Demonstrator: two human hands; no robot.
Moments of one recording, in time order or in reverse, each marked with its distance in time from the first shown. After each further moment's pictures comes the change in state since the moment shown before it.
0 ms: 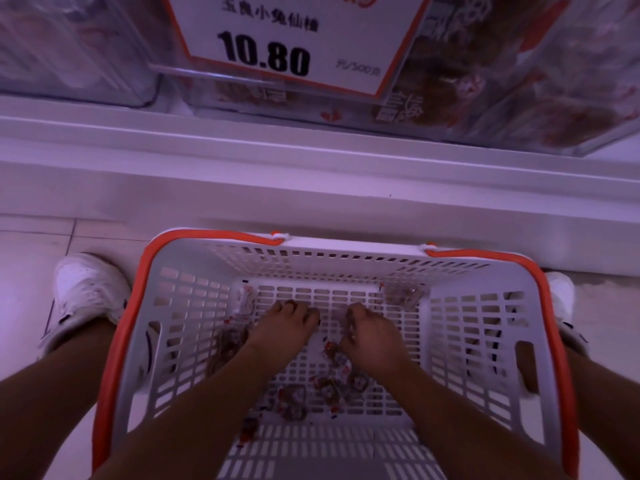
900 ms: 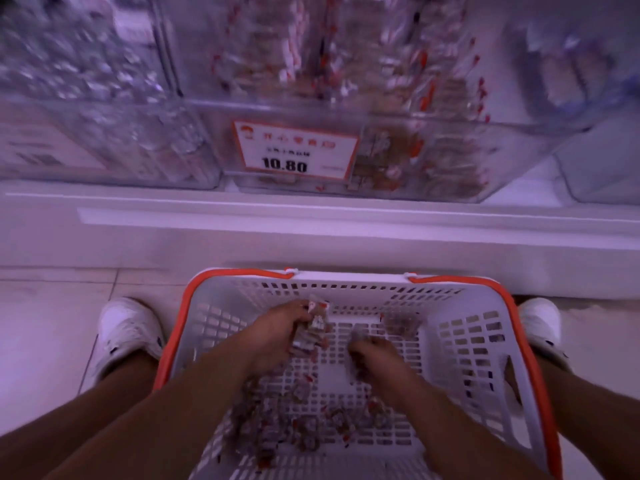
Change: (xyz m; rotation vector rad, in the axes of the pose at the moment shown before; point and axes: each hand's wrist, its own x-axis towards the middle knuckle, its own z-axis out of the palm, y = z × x) left_hand -0.034 -0.026 -0.133 -2.221 -0.136 -0.500; right_hand -0.028 -0.036 -0.056 1.449 -0.109 0.527
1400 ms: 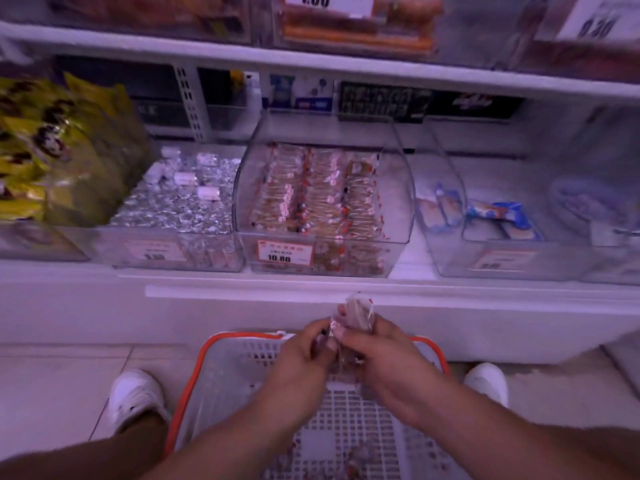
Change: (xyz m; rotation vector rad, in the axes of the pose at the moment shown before) left_hand -0.191 0.030 0.143 0.519 0.210 0.794; right_hand -0.238 -0.137 0.019 0.204 -0.205 -0.547
